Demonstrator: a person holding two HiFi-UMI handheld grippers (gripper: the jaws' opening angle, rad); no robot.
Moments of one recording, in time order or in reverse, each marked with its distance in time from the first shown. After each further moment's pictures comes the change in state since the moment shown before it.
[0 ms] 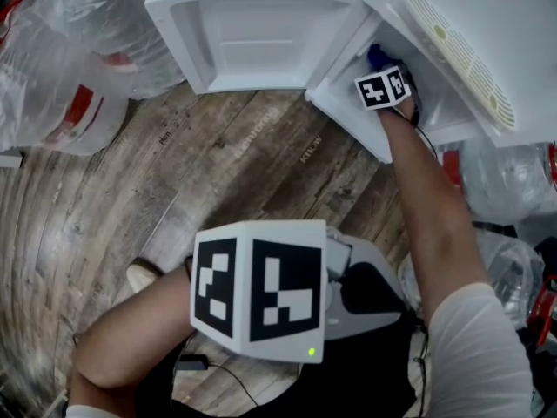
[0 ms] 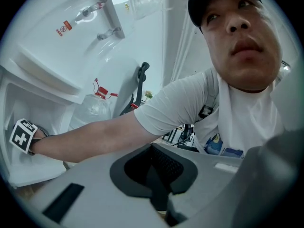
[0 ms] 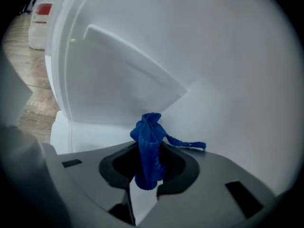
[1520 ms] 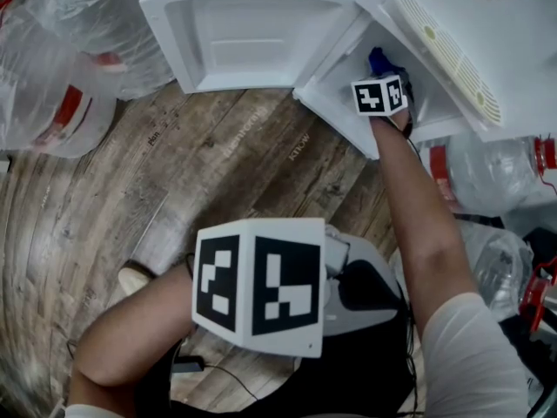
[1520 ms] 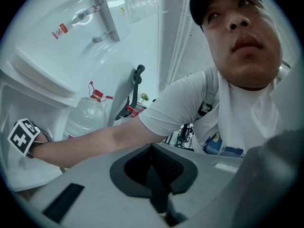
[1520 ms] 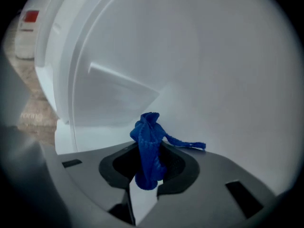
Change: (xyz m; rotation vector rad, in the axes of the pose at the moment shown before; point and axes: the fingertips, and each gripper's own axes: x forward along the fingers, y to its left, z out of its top) left arm -0.001 -0.010 0.002 0.031 -0.028 -0.037; right arm -0.041 -0.023 -0.013 0.116 0.016 -0.110
